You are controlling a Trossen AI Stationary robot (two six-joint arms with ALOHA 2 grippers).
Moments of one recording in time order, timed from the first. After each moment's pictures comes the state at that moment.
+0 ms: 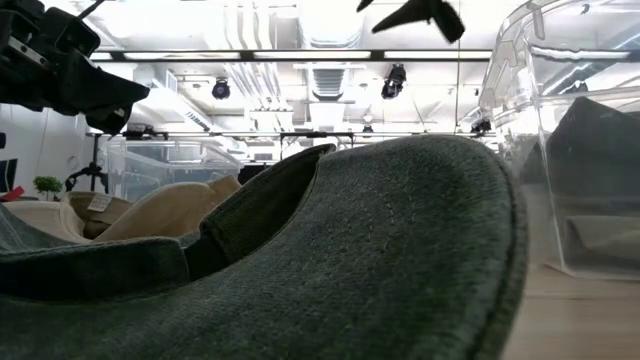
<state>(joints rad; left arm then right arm) -0.07 0.04 0.07 -0.14 -0.08 -0.09 0.10 1.35 1.23 -0.38 0.60 0.98</state>
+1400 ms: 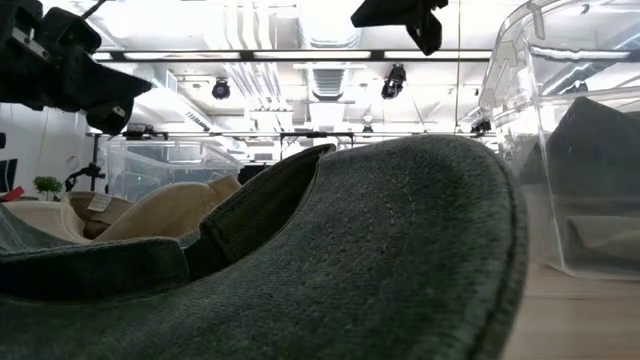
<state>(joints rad) -0.07 0.04 0.06 -0.08 -0.08 -0.16 0.15 1.34 1.08 -0.18 0.31 0.45</state>
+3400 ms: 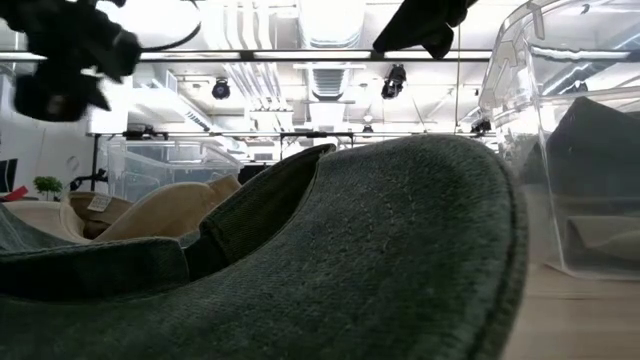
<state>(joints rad) -0.15 0.68 0.63 -0.72 0.06 -1.24 0.18 1.34 1.07 -0.37 0.31 0.27</state>
